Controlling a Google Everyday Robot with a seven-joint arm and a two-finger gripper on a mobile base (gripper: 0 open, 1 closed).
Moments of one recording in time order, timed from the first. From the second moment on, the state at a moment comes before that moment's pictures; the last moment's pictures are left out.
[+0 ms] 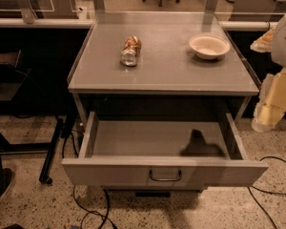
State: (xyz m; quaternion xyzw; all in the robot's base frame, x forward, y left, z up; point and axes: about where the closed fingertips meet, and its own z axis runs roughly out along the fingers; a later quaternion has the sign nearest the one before) arm 0.438 -0.217 0.976 -0.60 0.78 -0.03 0.16
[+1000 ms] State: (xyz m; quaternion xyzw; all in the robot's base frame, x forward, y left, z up) arm 0.438 -0.217 0.977 -0.60 0.78 -0.03 0.16
